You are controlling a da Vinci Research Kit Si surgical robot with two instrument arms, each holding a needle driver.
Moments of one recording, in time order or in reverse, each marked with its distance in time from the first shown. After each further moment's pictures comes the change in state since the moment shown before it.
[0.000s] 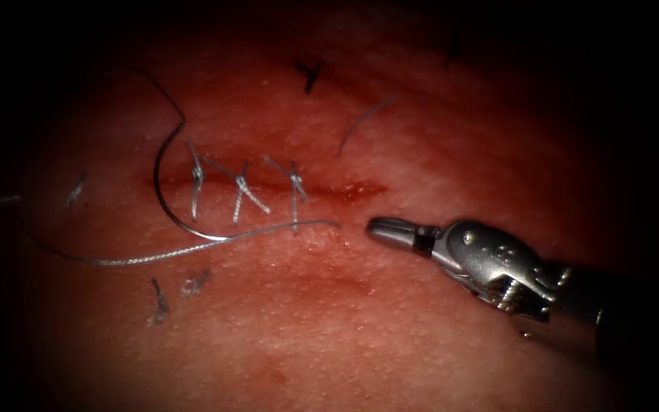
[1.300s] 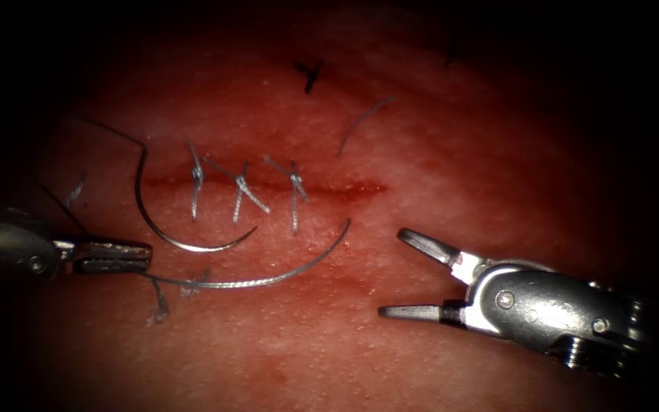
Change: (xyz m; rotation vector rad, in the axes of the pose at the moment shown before) right arm 0.013 -0.009 -0.005 -0.045 -0.036 -0.439; left arm 0.015 -0.002 0.008 0.189 -0.083 0.030
